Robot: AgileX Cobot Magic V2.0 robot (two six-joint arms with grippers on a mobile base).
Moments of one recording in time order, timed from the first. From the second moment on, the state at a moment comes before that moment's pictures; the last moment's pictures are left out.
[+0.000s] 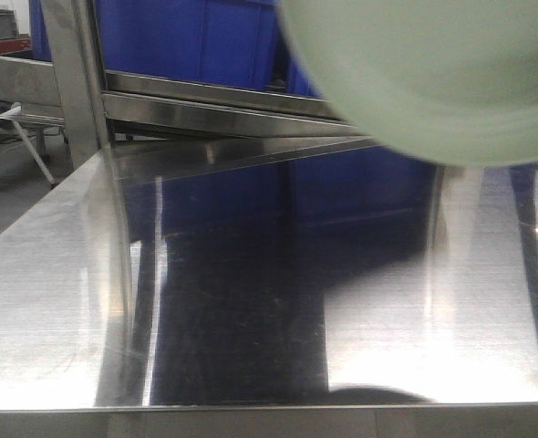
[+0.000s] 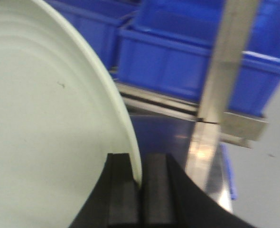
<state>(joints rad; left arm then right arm) -0.04 0.00 0.01 0.11 0.11 -0.11 0.17 0.61 -0.47 0.01 -0.02 0.00</state>
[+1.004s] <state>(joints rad) -0.04 0.00 0.01 0.11 0.11 -0.11 -0.03 0.43 -0.47 0.01 0.00 0.01</state>
